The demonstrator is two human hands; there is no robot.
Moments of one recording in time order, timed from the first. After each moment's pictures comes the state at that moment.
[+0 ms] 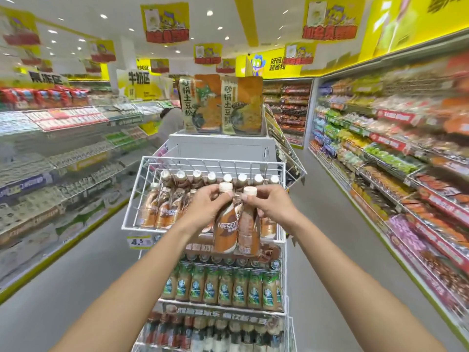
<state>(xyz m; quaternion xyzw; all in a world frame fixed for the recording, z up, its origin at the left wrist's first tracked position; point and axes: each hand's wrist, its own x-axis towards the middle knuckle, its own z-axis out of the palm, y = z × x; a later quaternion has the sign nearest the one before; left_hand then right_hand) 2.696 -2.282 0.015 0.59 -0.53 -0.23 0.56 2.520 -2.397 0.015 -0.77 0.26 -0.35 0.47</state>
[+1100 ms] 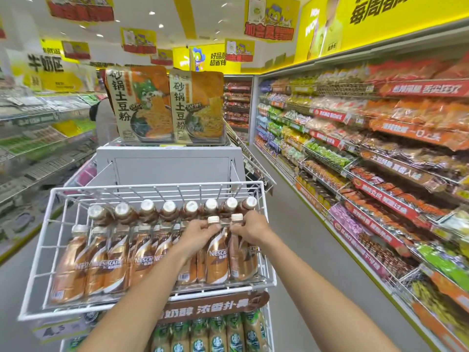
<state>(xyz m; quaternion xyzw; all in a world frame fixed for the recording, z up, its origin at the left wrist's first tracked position) 2.766 -2.480 -0.063 0.64 -0.51 -0.38 0.43 2.589 -2.524 -0.016 -0.75 0.59 -0.17 0.25</state>
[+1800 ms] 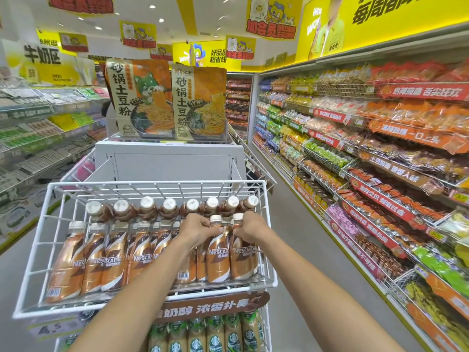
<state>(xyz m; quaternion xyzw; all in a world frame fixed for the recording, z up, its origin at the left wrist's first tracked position) 2.767 -2.490 -0.050 0.71 -0.51 -0.30 0.39 2.600 -2.528 -0.015 -0.75 0.62 -0.09 0.22</state>
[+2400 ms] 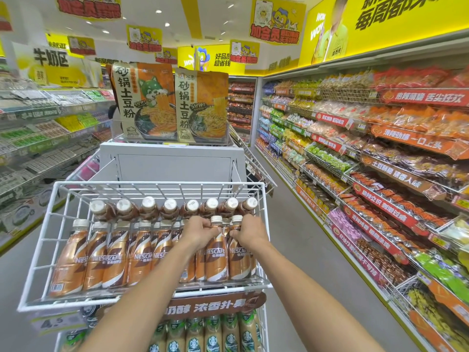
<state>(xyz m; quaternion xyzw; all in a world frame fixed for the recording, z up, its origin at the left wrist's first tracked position) 2.749 -2.479 -0.049 0.72 -0.48 -0.29 0.41 2.598 -2.513 -0.021 -0.74 0.63 -0.15 0.18</state>
